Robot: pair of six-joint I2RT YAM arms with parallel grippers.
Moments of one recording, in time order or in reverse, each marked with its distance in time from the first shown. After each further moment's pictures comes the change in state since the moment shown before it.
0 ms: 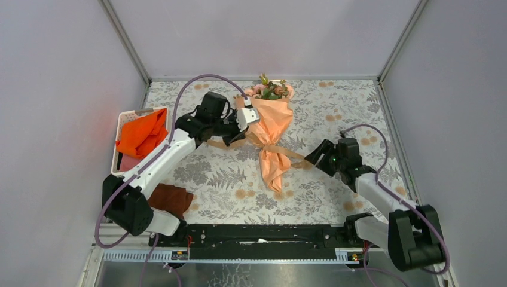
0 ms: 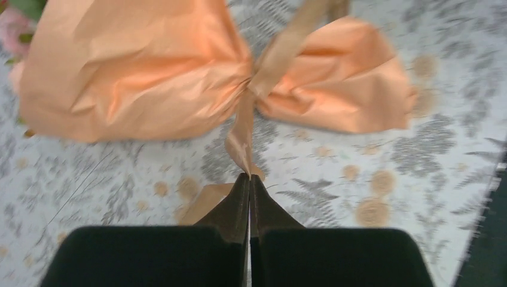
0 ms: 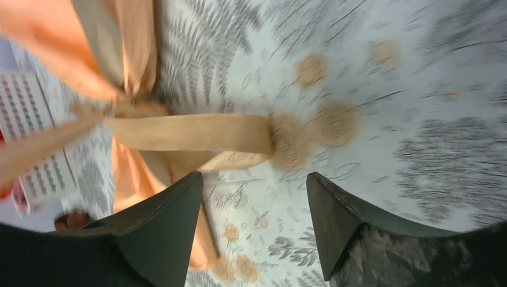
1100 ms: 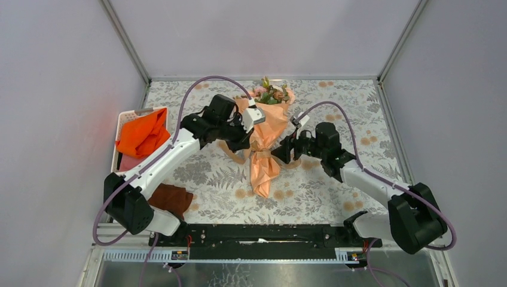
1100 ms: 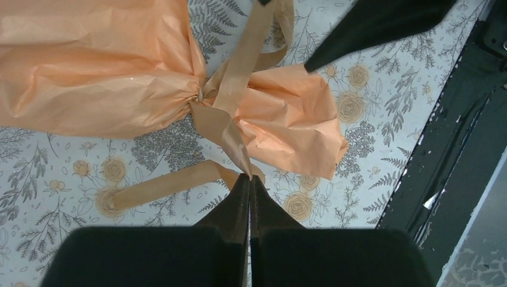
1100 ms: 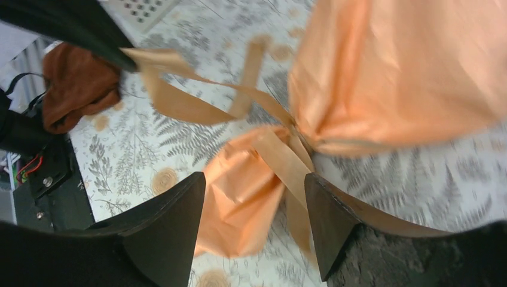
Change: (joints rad) left arm -0.105 -0.002 0.052 -0.134 0.000 -0.262; right arm 0.264 0.093 0.209 0.232 -0.275 -0.617
